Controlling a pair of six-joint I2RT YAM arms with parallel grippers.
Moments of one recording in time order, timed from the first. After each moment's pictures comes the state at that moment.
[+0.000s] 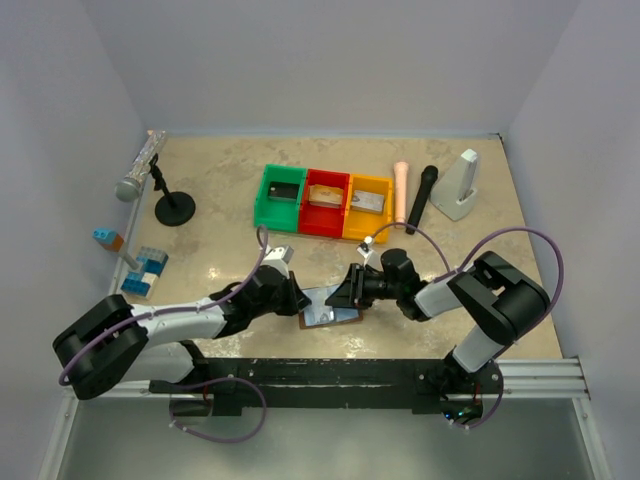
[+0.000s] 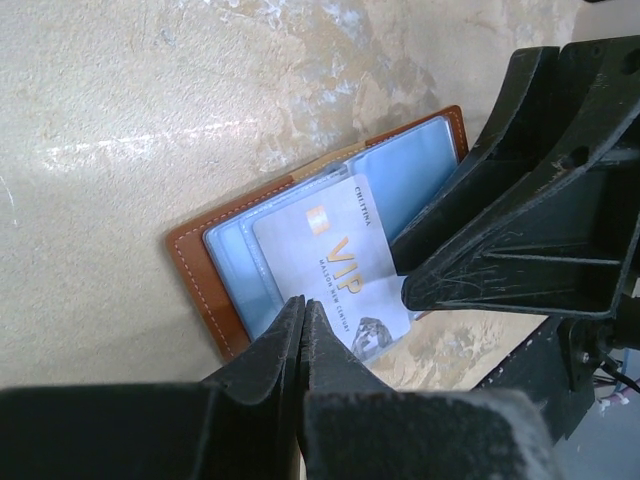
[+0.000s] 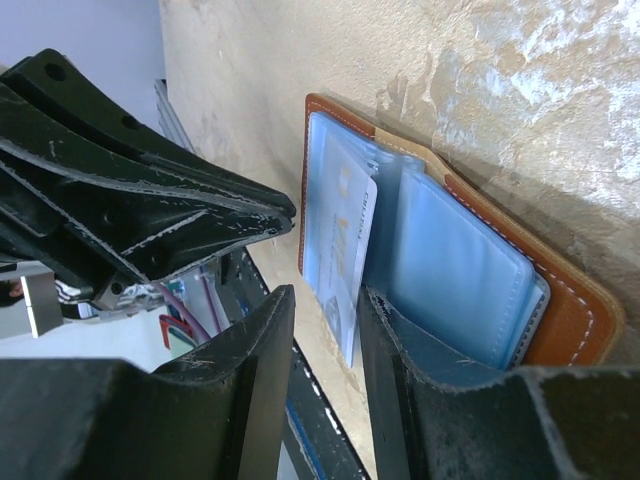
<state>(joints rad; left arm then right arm) -0.88 1.24 0.35 0.27 -0.03 -0.83 0.64 1.63 0.35 0.77 -0.62 0.98</state>
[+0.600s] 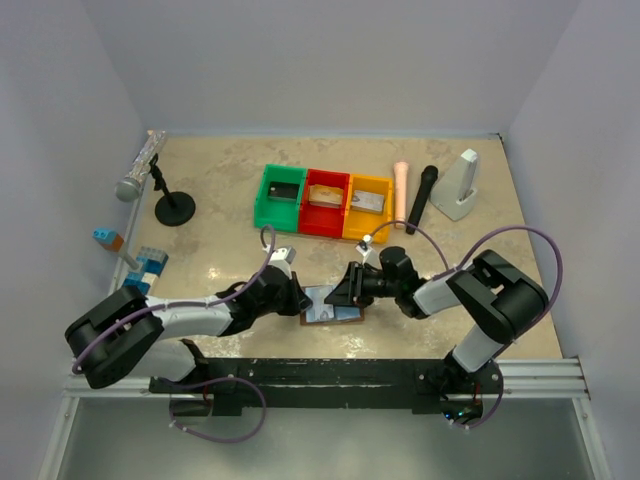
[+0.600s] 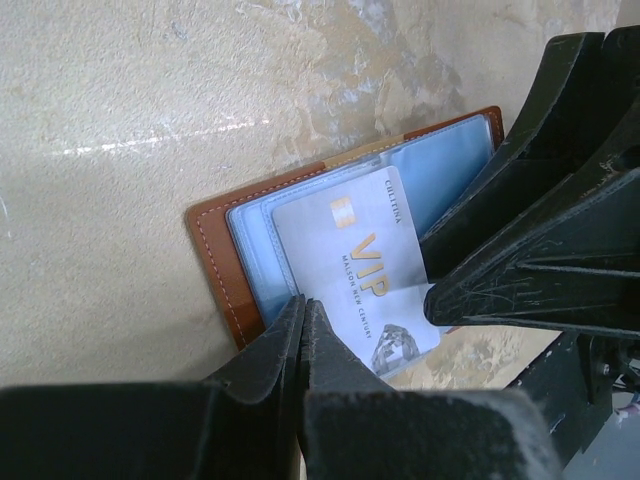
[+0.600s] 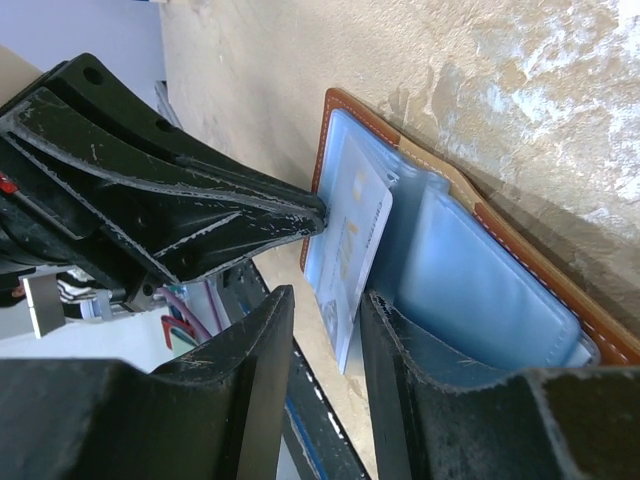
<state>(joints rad) -0.88 1.32 0.35 0.32 -0.03 -0.83 0.64 1.64 0.37 0.74 -0.63 0.98</state>
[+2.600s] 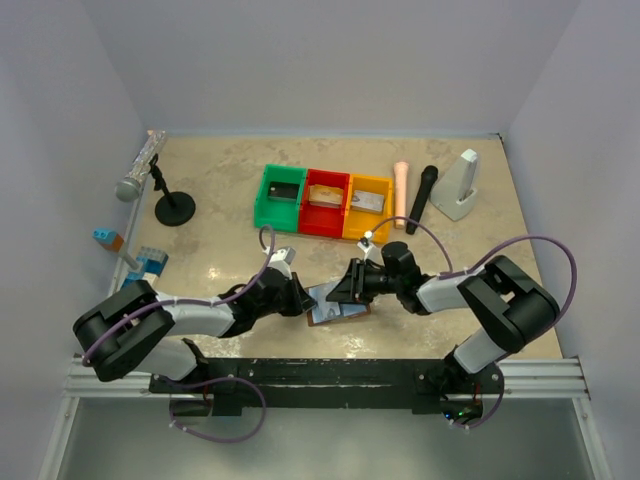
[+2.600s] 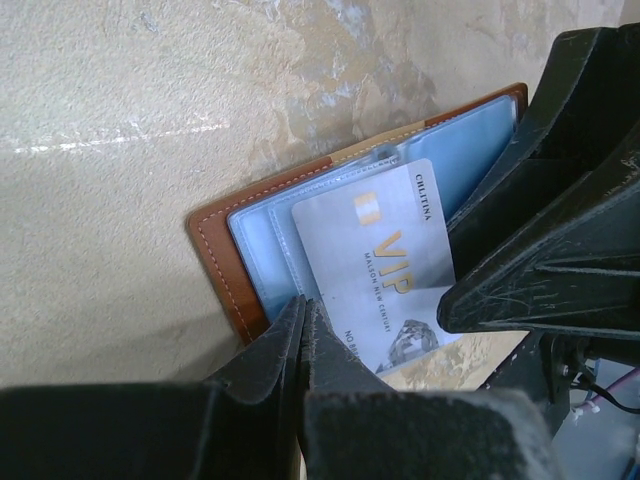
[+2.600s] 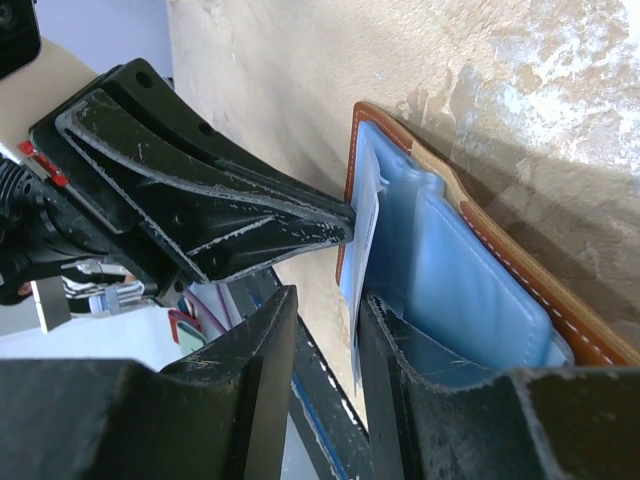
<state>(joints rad) -0.87 1.38 0.32 0.47 0.01 -0.89 0.62 1.58 0.40 0.63 -0.66 0.97</state>
